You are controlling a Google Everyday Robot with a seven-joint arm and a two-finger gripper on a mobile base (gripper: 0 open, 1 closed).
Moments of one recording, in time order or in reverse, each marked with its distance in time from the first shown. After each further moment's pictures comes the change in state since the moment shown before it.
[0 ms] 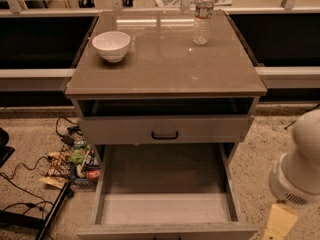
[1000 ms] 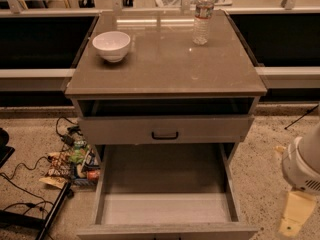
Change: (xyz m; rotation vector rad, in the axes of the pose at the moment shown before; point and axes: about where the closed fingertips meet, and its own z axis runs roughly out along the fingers) arm 0.000 -0.014 -0.049 0.012 -0.065 -0.121
